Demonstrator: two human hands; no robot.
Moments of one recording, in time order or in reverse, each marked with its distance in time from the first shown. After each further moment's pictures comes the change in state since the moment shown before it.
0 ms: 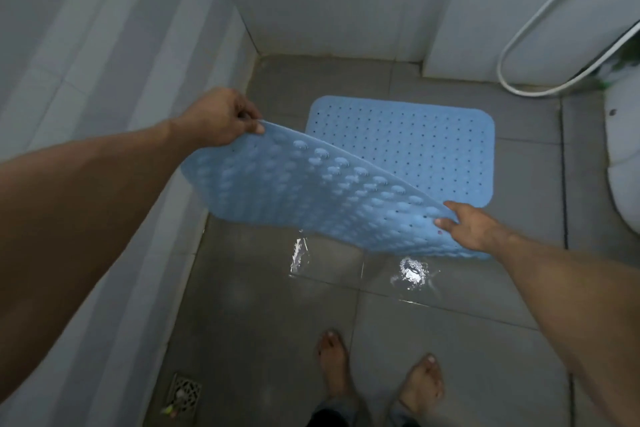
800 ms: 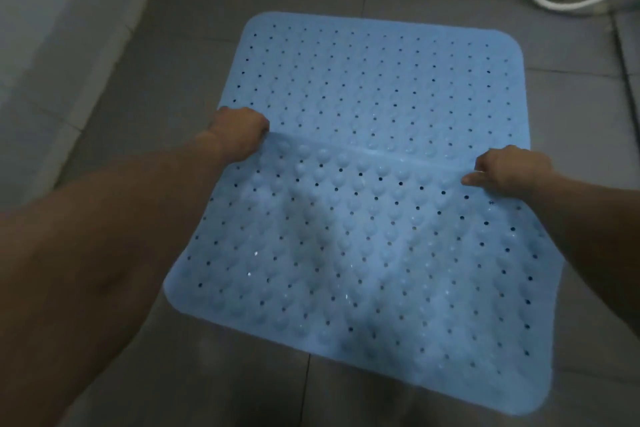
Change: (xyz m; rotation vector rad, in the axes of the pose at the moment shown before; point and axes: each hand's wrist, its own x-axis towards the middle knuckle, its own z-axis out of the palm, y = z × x) left_hand 0.182 -0.056 0.432 0.472 -0.052 0.117; right_hand 0.276 0.212 0.079 -0.625 0.212 0.196
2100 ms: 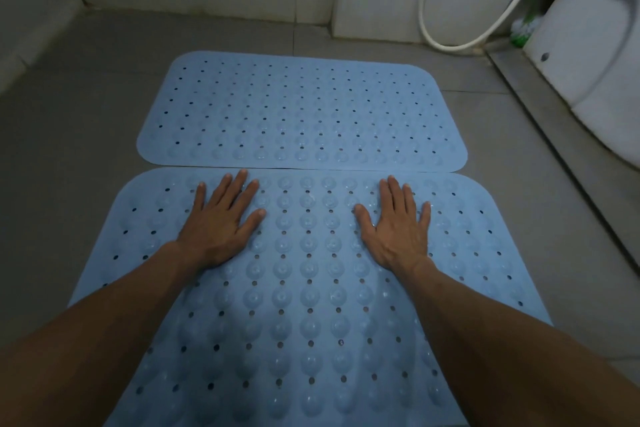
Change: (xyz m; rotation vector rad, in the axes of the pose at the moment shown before) left_hand -0.001 0.060 0.177 -0.252 0.292 0.124; right_hand -0.018 -0.136 0.153 0.412 0.537 0.155
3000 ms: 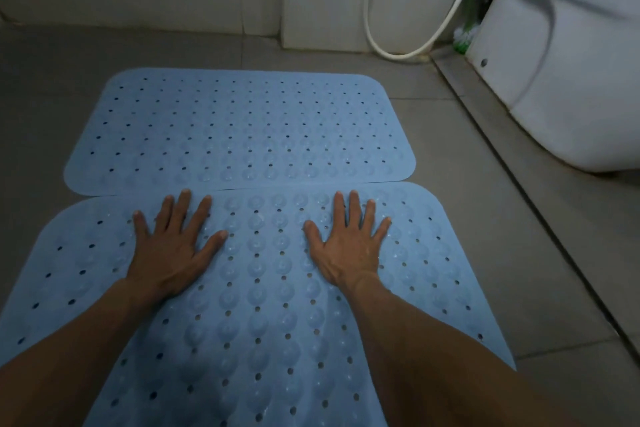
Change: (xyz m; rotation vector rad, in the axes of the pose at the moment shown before) left_hand 0.011 0.023 0.004 0.044 0.044 -0.144; right_hand -0.002 -0.005 -0.005 0.001 -0.036 0.092
